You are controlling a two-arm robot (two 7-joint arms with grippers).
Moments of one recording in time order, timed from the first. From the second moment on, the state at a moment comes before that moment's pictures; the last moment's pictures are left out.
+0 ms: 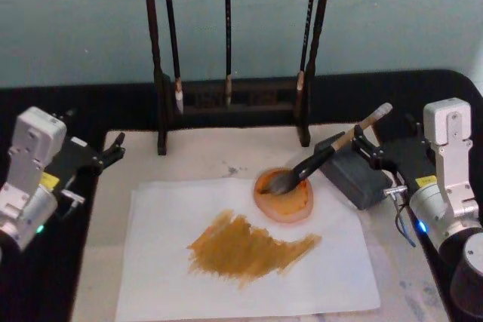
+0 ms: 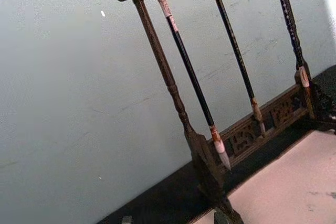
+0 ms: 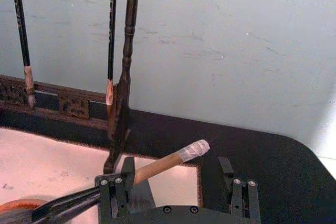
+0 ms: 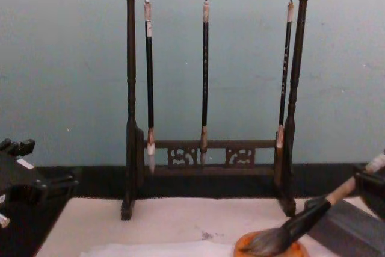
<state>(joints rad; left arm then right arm) -0.20 0.60 0.45 -1.41 -0.25 -0.12 0.03 0.18 0.55 -0.55 -1.50 0.43 -0.07 -0.30</state>
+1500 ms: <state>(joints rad) -0.20 0.60 0.45 -1.41 -0.25 -0.12 0.03 0.18 0.55 -0.55 -1.50 0.43 -0.07 -0.30</state>
